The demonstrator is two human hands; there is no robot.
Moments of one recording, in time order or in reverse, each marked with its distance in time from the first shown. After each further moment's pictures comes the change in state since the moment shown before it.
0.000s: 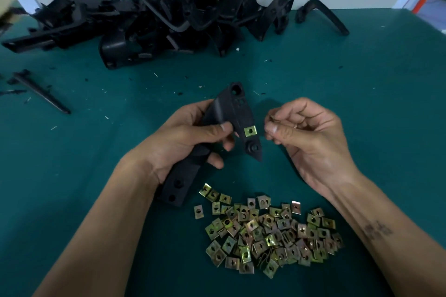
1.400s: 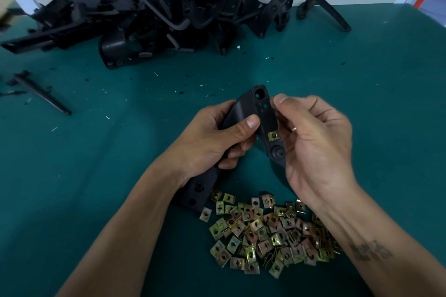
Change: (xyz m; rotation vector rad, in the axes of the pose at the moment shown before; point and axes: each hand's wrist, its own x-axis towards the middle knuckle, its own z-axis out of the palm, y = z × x) left_hand 0.011 -0.011 0.023 0.103 0.010 0.054; right_hand -0.010 -0.010 0.043 0.109 0.386 0.052
